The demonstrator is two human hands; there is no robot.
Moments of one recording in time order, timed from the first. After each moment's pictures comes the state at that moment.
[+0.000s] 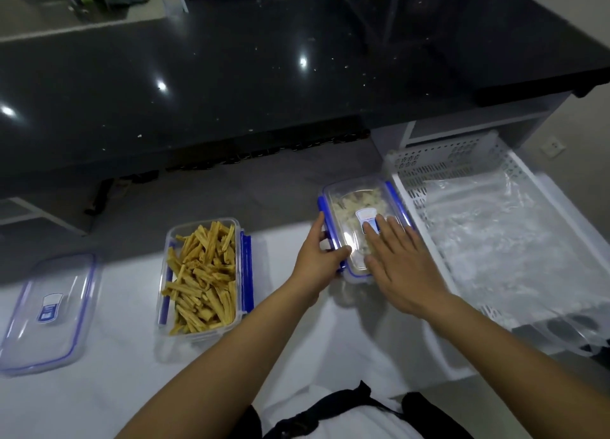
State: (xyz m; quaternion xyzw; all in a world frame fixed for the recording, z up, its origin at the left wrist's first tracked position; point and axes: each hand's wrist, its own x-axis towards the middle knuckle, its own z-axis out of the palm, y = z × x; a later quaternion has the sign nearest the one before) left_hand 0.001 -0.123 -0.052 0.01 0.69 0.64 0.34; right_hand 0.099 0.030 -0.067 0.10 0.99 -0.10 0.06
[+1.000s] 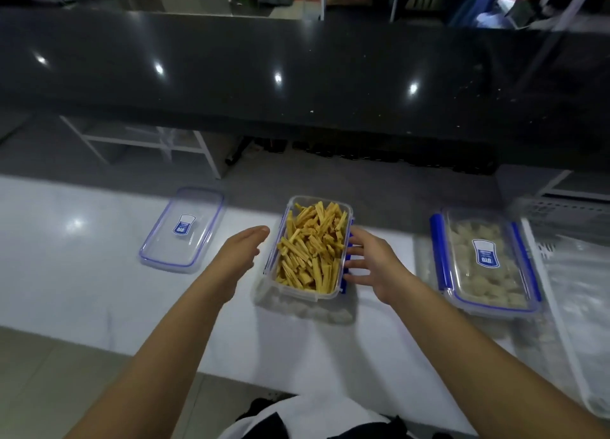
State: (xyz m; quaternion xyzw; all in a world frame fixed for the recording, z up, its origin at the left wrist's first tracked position) left_hand -0.022 -0.411 -0.018 -0.19 0.76 0.59 0.20; right_hand 0.001 -0.168 -0.009 0.30 0.63 -0.68 0.21
